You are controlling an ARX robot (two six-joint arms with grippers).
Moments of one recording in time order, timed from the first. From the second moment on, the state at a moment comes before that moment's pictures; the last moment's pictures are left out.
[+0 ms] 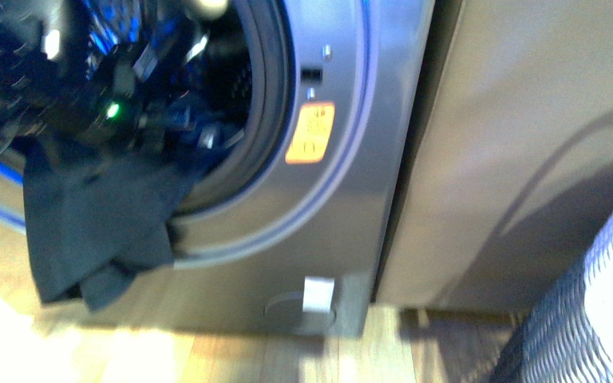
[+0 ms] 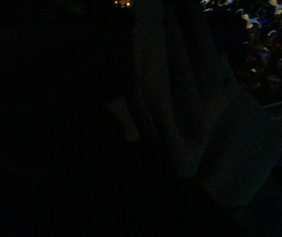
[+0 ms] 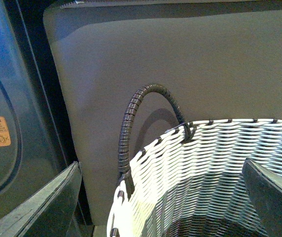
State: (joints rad) left arm 0.00 2.08 1.23 0.27 0.22 0.05; right arm 0.00 0.00 0.01 0.00 0.00 0.00
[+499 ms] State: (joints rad) left arm 0.03 1.62 0.84 0.40 0.32 0.00; right arm 0.00 0.00 0.01 0.00 0.00 0.00
